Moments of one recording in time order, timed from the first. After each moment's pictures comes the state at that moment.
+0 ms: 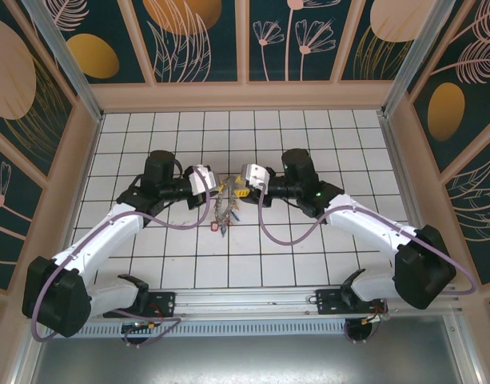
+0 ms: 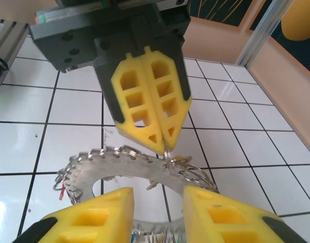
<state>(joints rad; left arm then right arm) -0.44 1.20 0.82 -0.19 0.64 0.71 0.70 1.33 0.91 0.01 -0.60 -0.55</state>
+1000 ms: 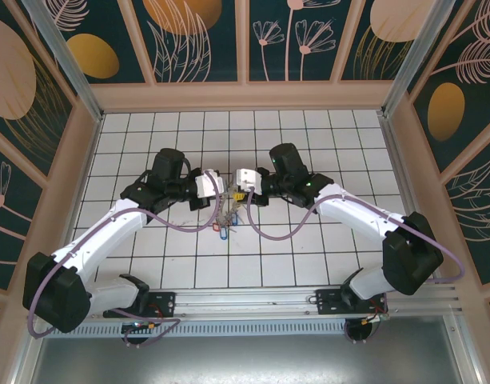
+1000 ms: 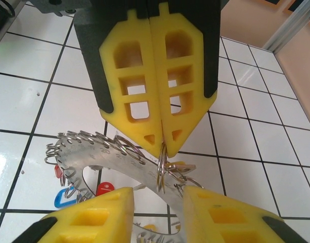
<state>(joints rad) -0.49 1.23 0.91 -0.34 0.57 0.82 0.71 1.44 1.01 -0.15 -0.61 -0.76</state>
